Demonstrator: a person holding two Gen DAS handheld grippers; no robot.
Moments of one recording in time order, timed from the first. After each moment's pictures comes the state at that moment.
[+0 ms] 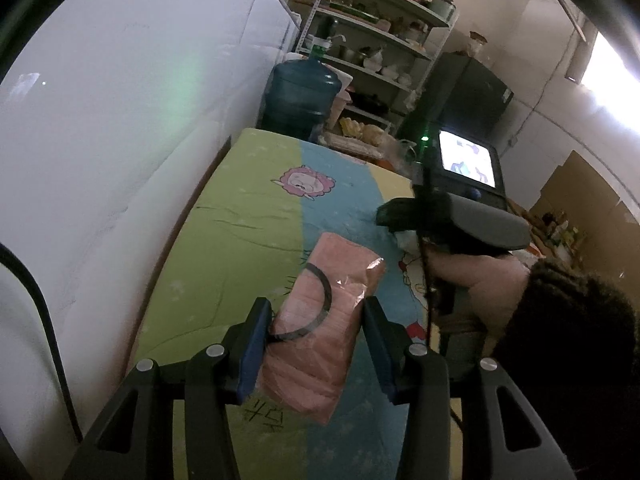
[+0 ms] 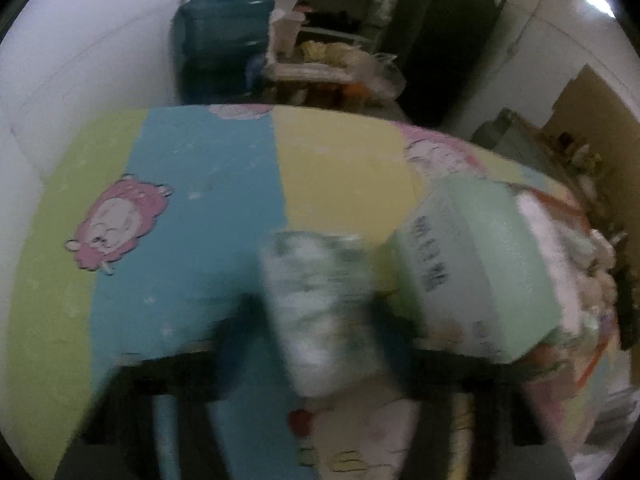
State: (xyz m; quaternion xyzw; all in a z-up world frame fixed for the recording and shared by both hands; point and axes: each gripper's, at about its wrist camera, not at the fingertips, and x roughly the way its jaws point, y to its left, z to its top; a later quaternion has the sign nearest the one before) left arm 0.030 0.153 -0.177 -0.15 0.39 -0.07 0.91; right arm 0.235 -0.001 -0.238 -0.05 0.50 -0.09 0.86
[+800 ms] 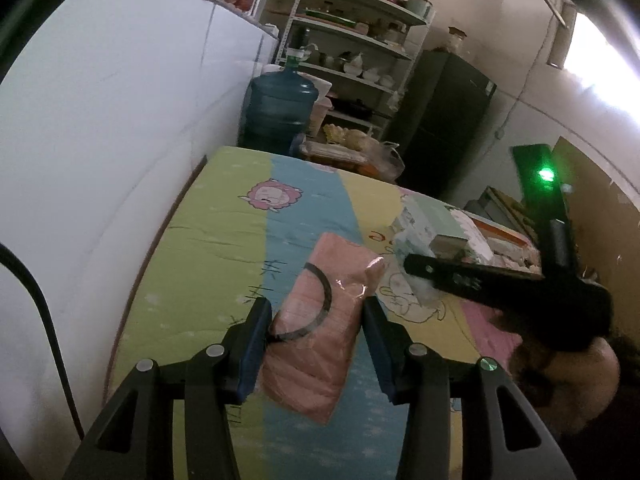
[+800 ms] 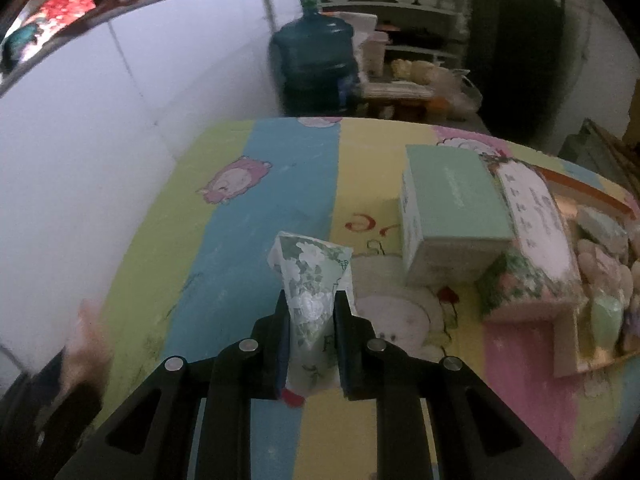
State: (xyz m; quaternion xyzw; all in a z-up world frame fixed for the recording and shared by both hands) left arm 0.023 0.117 -0.159 -0.12 0.38 -0.09 0.92; right arm 0.110 -0.052 -0.179 0.02 0.48 0.12 0.87
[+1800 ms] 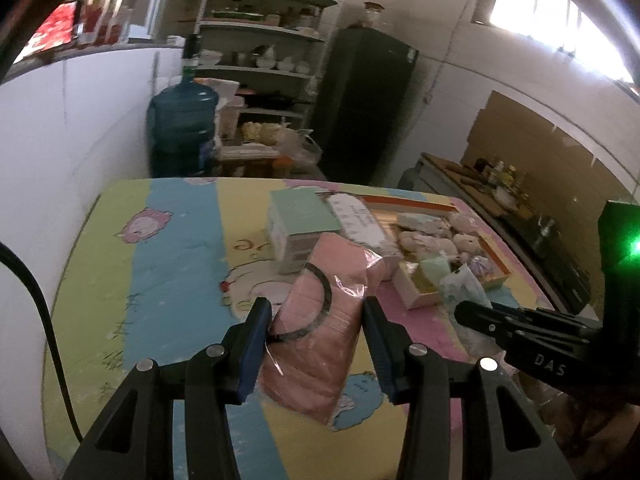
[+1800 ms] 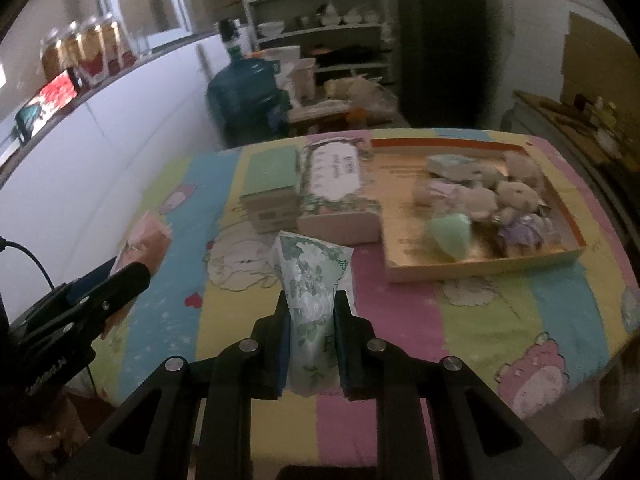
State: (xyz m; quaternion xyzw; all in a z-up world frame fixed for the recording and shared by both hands) left arm 0.025 -0.006 -0.120 -0.05 0.37 -0.21 0.90; right arm -0.006 -0.205 -0.124 0.08 0.44 0.02 0.90
